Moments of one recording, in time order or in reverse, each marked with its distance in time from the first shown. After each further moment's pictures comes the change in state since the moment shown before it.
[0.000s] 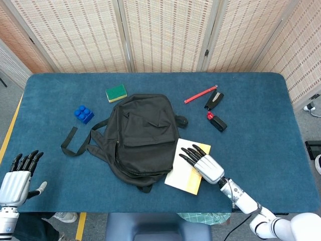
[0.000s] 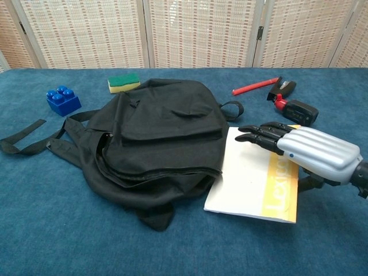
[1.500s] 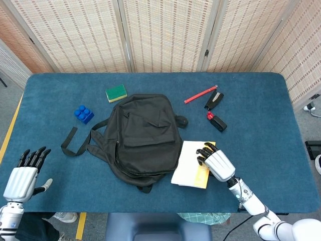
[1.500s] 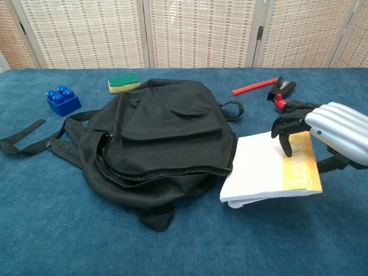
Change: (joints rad) left arm -0.044 0.011 -0.011 -0.025 0.021 -0.040 0.026; right arm -0.061 -0.023 0.033 0.103 0.012 0.214 0.012
